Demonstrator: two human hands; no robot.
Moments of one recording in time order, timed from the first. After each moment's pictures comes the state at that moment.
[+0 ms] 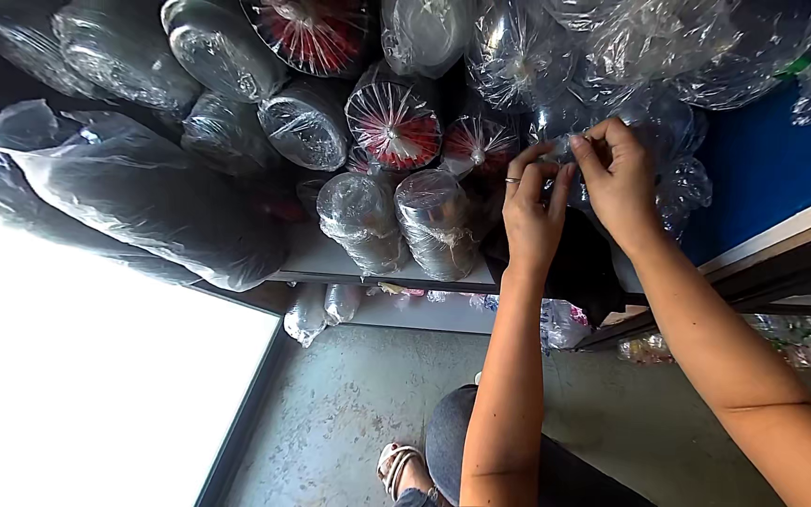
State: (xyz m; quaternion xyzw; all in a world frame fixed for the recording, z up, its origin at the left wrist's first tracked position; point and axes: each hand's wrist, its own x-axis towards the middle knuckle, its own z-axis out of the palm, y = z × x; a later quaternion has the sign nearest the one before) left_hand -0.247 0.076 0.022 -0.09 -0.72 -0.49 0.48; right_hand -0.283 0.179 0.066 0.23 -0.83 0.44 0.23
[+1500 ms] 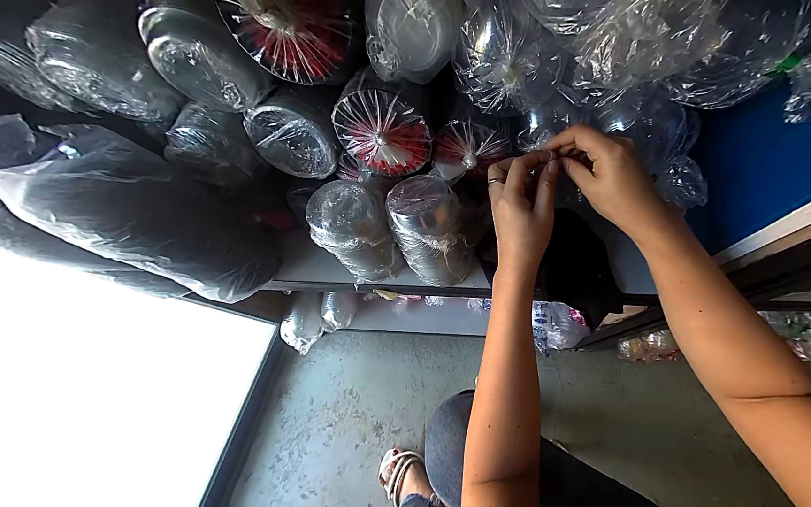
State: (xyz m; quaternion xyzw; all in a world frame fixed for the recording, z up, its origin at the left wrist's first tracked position) left_hand -0.250 0.069 0.026 -0.04 -0.71 -0.57 0.41; right_hand -0.302 0.190 0.070 0.40 -0.81 0.36 0.22
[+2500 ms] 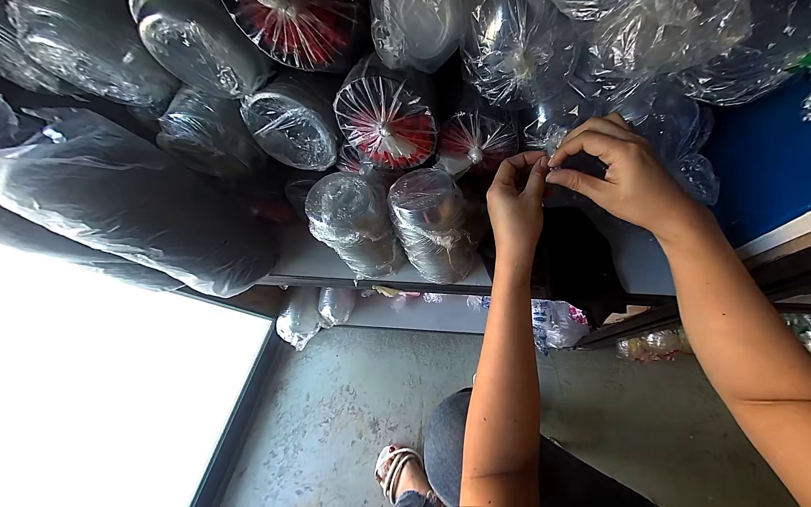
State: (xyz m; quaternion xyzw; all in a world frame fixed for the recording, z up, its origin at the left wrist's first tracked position) left_hand -0.249 0.064 0.037 0.03 -0.60 -0.76 0.26; right_hand -0.306 0.201 0.073 0.48 -0.78 0.33 0.21
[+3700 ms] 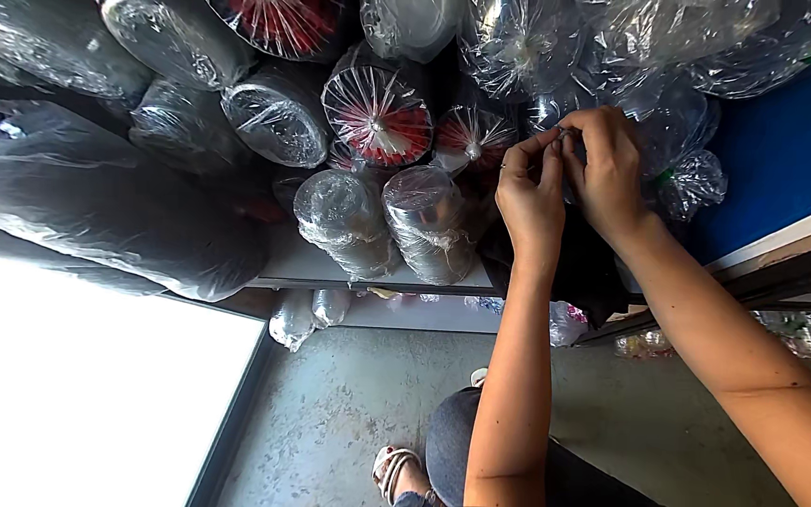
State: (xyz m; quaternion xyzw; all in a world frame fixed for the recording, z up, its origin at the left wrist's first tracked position) left_hand -0.255 0.082 0.044 0.03 -0.62 -0.69 0.38; right_hand -0.307 0.168 0.049 0.36 -0.79 0.26 0.43
